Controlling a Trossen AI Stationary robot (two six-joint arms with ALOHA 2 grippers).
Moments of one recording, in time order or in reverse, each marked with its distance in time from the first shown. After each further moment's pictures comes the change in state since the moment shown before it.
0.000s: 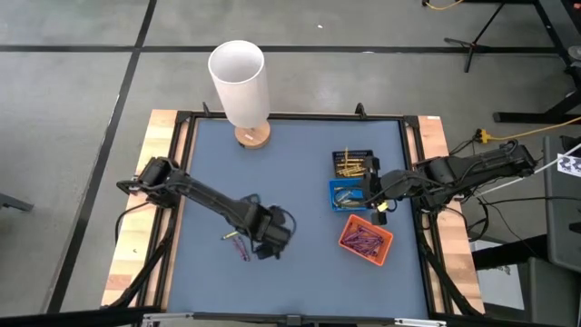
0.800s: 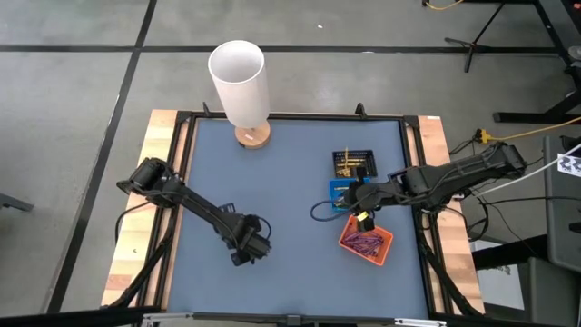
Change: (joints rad) left arm -0.086 -0.049 -0.294 -0.003 0.193 -0.143; right arm 0.000 0.177 0.000 -0.002 0.002 -0.003
